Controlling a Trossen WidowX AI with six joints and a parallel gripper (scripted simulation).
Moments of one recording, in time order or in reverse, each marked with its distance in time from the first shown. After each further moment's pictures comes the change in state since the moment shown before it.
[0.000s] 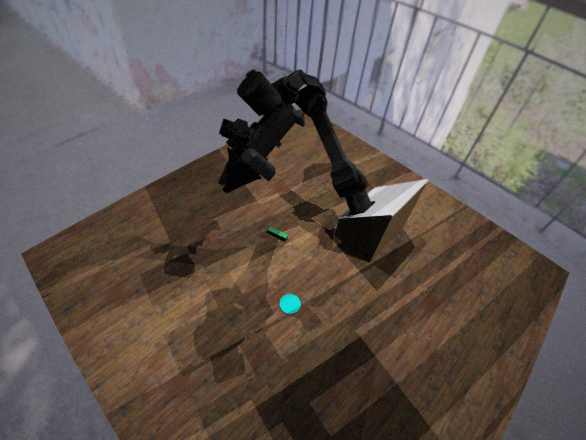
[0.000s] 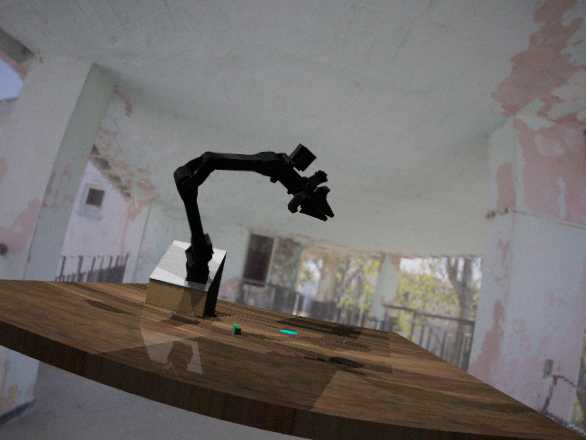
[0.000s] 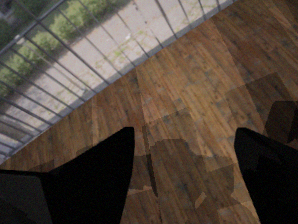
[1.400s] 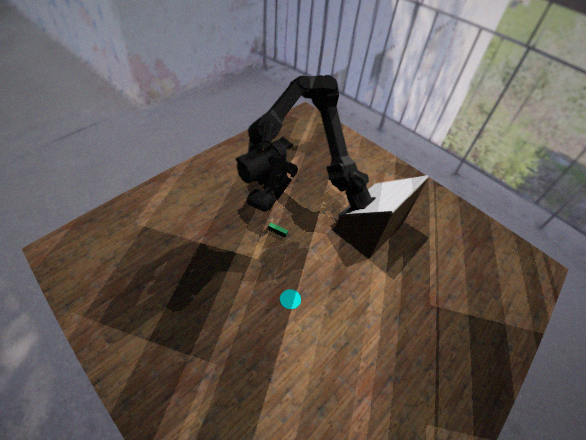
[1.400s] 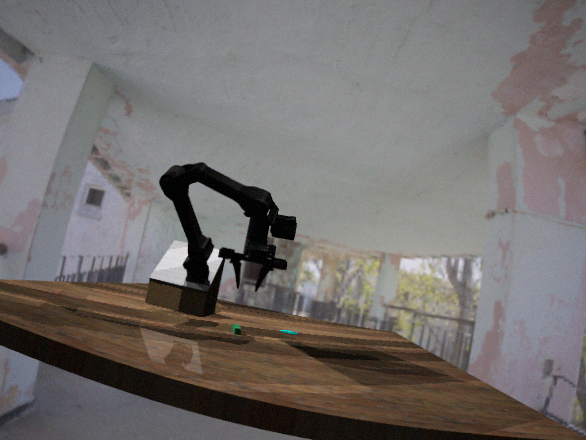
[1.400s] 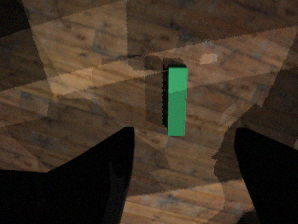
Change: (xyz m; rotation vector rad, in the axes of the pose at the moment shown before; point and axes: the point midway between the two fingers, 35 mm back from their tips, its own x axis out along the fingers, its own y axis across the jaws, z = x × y) arm 0.007 -0.198 -0.207 0.601 0.600 -0.731
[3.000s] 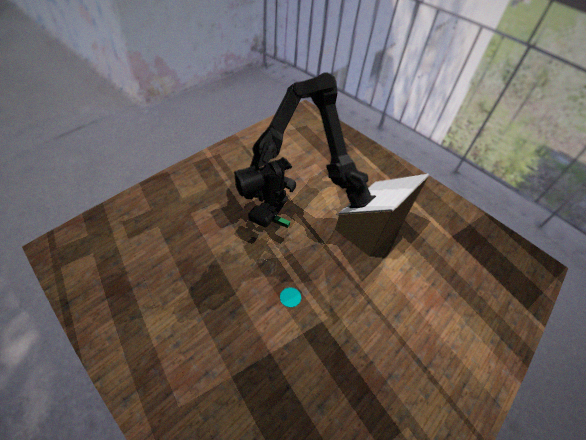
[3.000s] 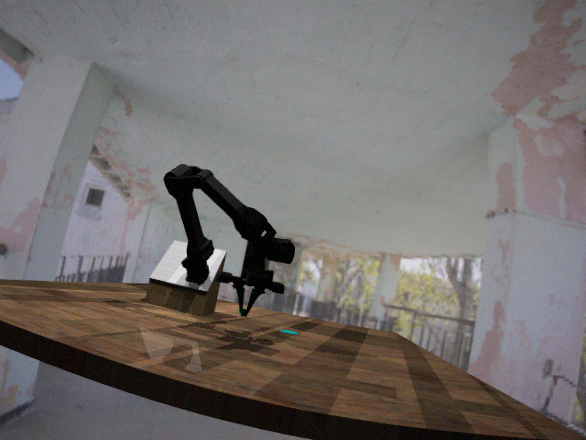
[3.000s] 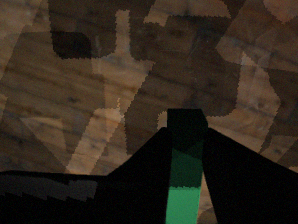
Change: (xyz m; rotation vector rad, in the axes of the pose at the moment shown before) arm 0.064 0.005 -0.005 -0.013 0.025 -0.007
